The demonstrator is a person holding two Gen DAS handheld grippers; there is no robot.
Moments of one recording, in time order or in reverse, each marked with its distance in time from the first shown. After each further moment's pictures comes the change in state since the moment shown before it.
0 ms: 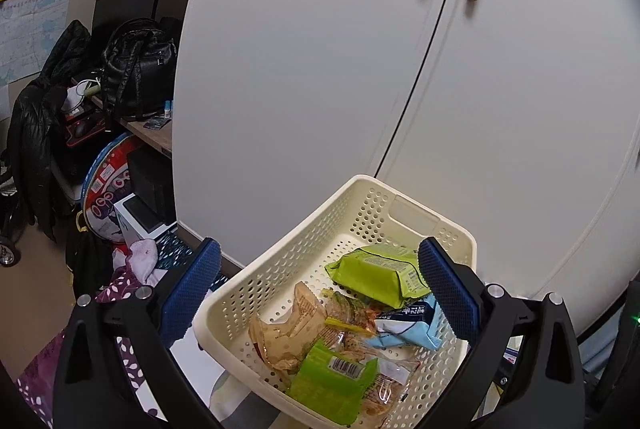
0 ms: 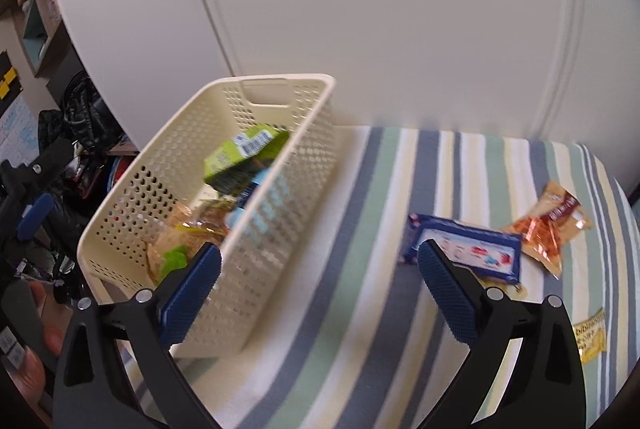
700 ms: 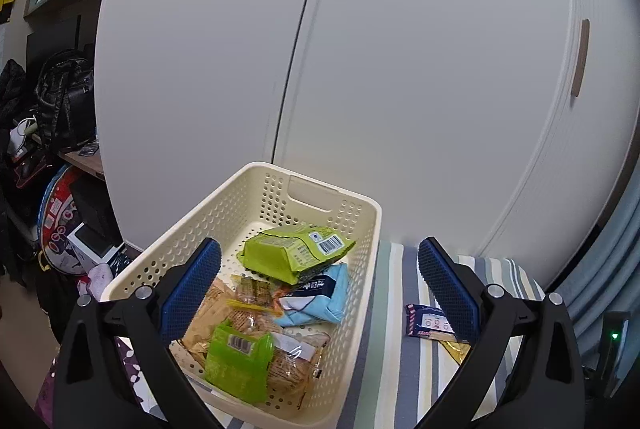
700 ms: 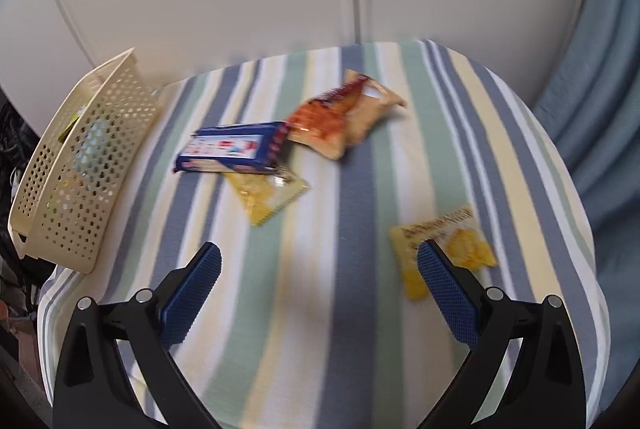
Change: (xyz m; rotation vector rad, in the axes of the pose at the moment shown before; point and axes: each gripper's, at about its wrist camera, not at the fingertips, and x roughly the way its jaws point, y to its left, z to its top) left arm -0.015 -0.077 -0.022 0.175 0.020 -0.195; right arm -0.048 -0.164 -0.079 0.202 0.105 -0.230
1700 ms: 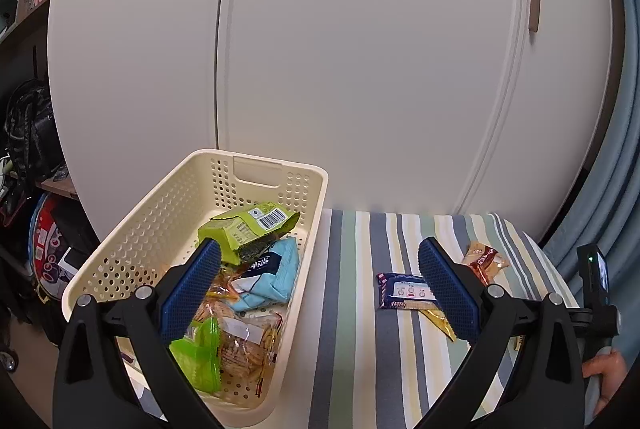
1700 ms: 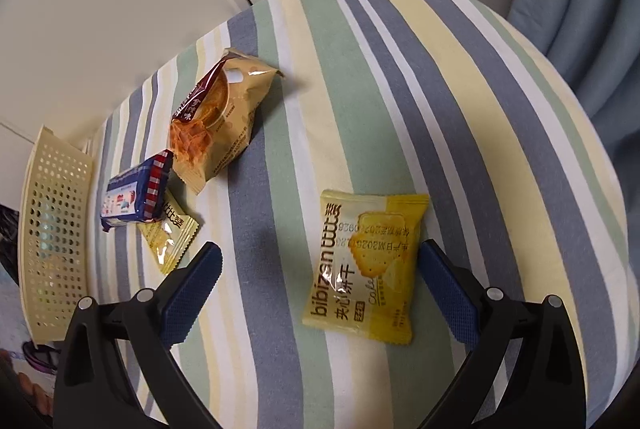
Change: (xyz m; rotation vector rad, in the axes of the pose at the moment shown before) left arm 0.011 -0.054 -0.020 0.158 0.067 -0.064; right arm 0.065 -0.063 0.028 0.253 0.178 0.019
